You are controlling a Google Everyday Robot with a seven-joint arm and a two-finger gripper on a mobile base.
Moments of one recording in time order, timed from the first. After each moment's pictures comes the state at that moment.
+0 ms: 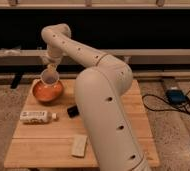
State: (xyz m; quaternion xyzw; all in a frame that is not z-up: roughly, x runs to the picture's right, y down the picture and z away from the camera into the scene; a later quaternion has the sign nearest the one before) arm -0.242 -0.108 0.847 -0.26 -0.13 0.12 0.95
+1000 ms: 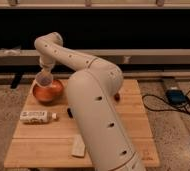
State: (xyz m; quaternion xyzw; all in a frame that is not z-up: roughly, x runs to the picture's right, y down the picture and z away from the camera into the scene) arm -0.288 -0.096 0.883 -0.24 -0.15 0.12 0.95
